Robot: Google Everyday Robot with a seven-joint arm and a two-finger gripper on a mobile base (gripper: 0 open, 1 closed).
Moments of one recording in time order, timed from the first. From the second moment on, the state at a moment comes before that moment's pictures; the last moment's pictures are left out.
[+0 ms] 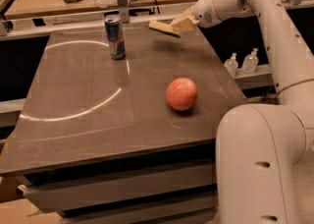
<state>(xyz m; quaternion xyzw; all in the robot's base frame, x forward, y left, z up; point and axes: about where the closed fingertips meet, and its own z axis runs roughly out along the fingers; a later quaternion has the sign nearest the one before) 0.799 -0.076 0.914 -0.51 0.71 0.23 0.44</state>
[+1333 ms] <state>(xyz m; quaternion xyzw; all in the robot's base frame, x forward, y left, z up) 0.736 -0.011 0.880 -0.60 0.65 0.28 0.38</state>
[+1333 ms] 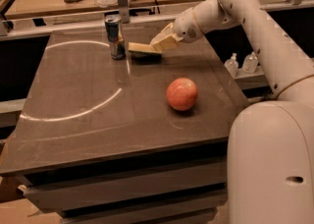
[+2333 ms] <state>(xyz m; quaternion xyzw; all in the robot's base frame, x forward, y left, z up) 0.718 -0.001 0.875 -0.60 0.63 0.31 0.39</state>
